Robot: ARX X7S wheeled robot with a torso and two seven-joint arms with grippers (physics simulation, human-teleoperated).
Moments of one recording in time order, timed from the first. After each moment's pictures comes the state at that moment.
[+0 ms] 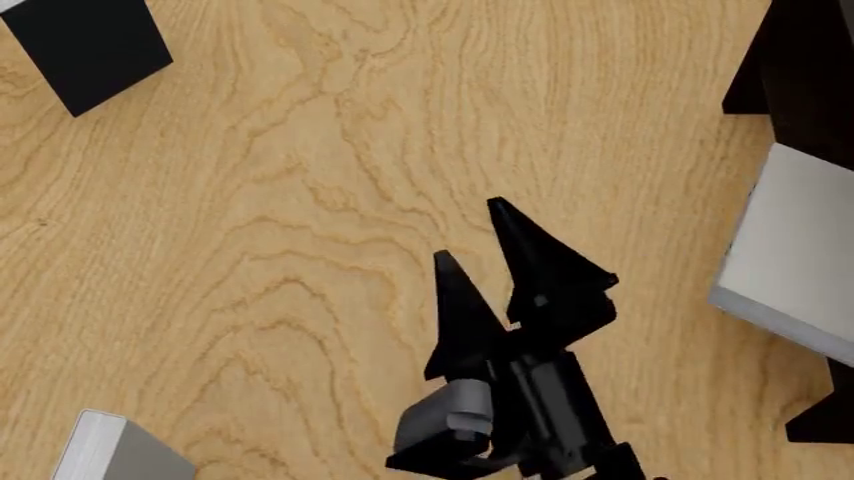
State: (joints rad) left arm 0.38 -0.15 -0.48 0.31 -0.67 0.84 -0.59; right arm 1.17 0.59 -1.74 0.24 0.01 0.13 1.05
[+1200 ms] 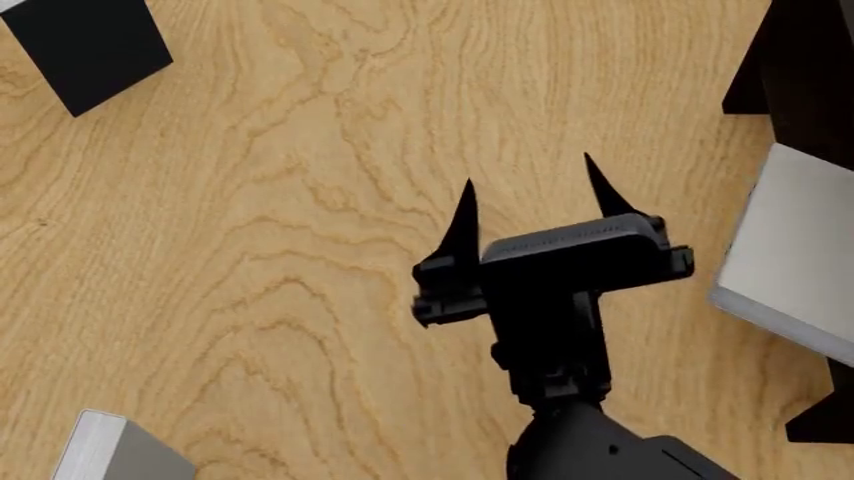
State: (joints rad) left arm 0.38 -0.15 -0.47 0.30 -0.67 0.85 -0.59; right arm 1.07 0.55 -1.39 0.29 0.69 -0.25 0.82
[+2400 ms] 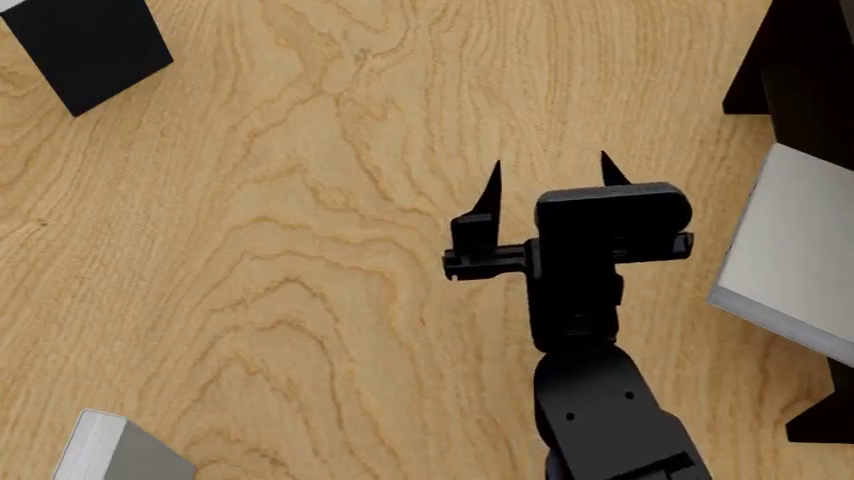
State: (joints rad) left arm 0.36 -0.16 -0.47 0.27 -0.67 0.84 -0.58; right arm 1.06 0.19 -1.18 1.11 0.91 -0.55 0.30
